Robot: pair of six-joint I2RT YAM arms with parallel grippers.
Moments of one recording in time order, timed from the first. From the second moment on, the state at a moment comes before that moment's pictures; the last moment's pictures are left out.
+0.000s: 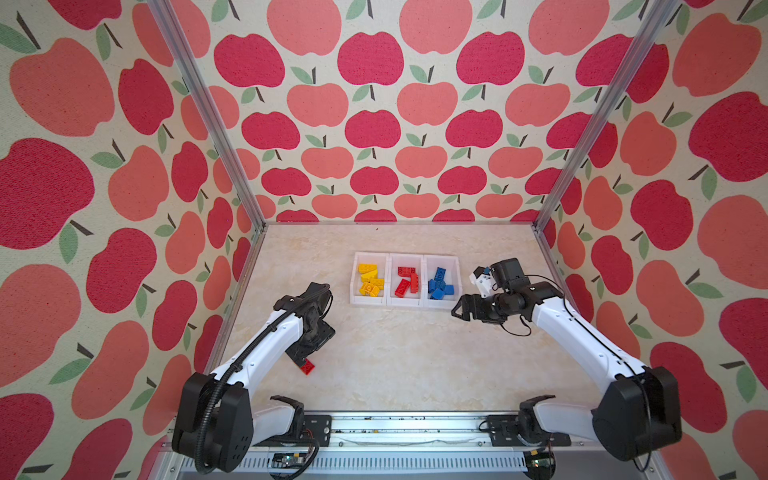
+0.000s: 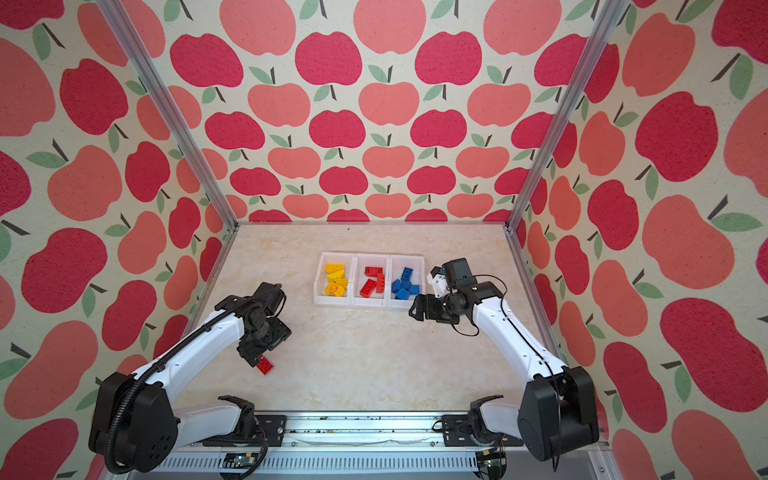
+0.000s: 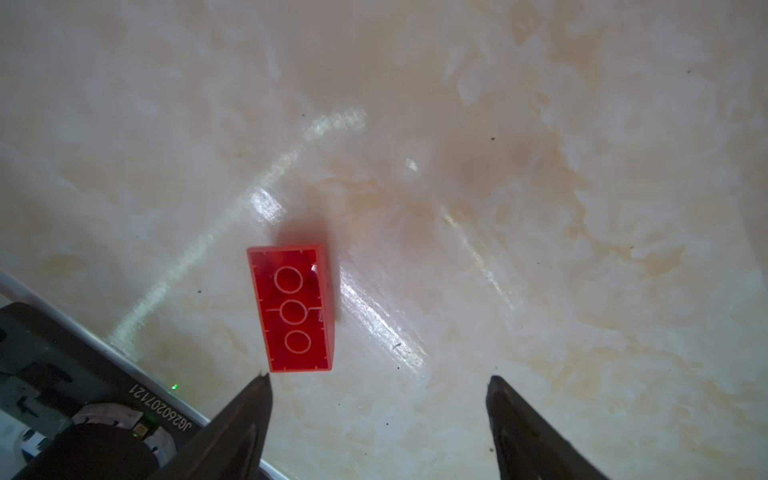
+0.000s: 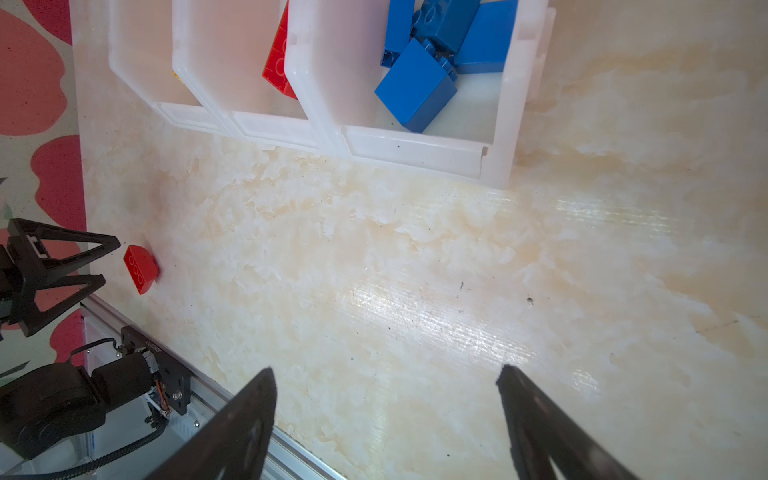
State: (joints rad) left arm -0.29 1.24 0.82 -1.09 -0.09 -1.11; right arm 0.36 1.29 0.96 -0.81 -0.40 0.28
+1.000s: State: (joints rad) left arm -0.15 1.23 0.59 -0.95 -0.07 -1.08; right arm 0.36 1.32 1.02 -0.81 -0.40 0.28
